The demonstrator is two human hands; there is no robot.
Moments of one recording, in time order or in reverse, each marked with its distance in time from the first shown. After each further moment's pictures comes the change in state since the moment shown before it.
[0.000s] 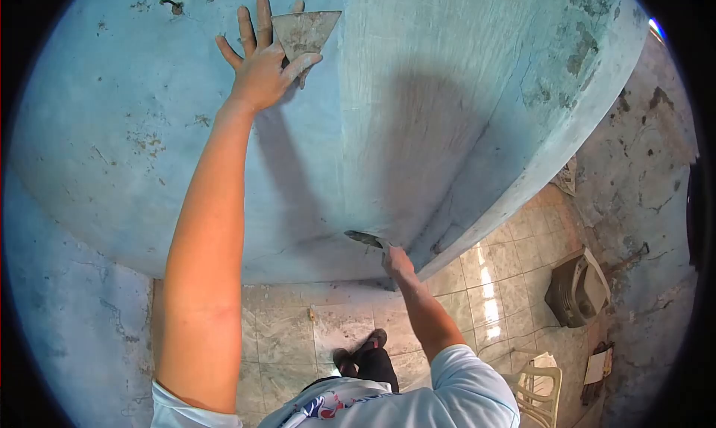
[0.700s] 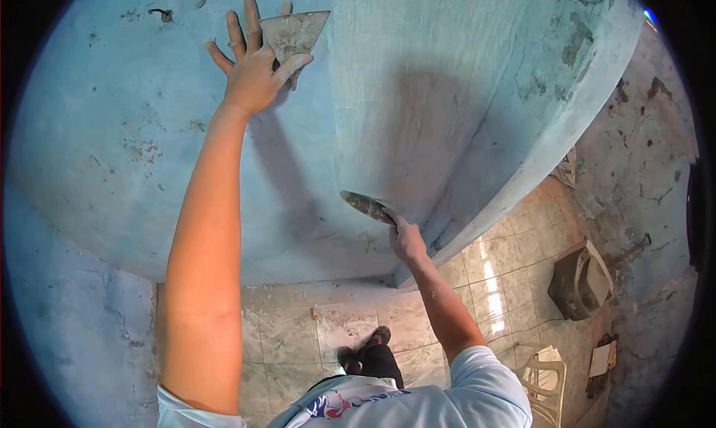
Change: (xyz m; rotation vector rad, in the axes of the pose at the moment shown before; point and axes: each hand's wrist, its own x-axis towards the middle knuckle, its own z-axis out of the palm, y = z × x) left_hand -0.001 0.002 -0.002 -0.006 -0.024 -0.011; right_hand -0.027 -0.069 -0.117 0.184 0.151 -0.106
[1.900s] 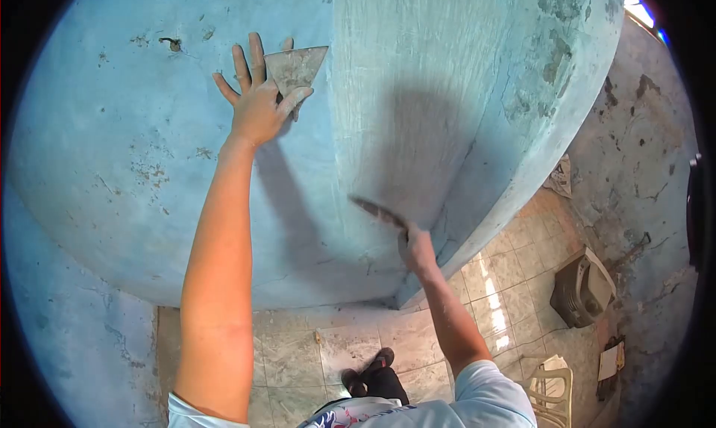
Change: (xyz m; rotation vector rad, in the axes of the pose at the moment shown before) left_hand -0.001 0.006 -0.004 0.002 -0.025 -0.038; right_hand 0.011 -0.025 -0.043 0.166 0.283 -0.212
